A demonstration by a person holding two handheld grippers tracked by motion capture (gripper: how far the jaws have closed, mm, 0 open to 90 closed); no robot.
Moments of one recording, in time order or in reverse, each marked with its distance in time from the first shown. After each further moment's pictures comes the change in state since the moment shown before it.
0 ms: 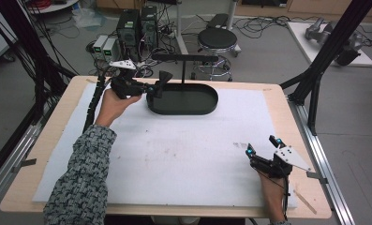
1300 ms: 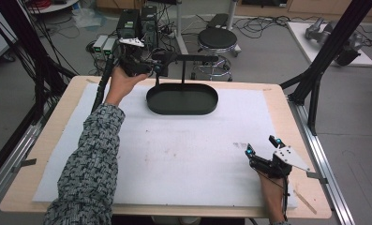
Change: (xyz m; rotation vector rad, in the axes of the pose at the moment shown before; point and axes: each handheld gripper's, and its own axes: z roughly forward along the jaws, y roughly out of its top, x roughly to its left) left arm 0.035 0.053 0.025 -0.018 0.062 0.018; right arm 0.001 0.000 0.001 -0.001 -0.004 -0.014
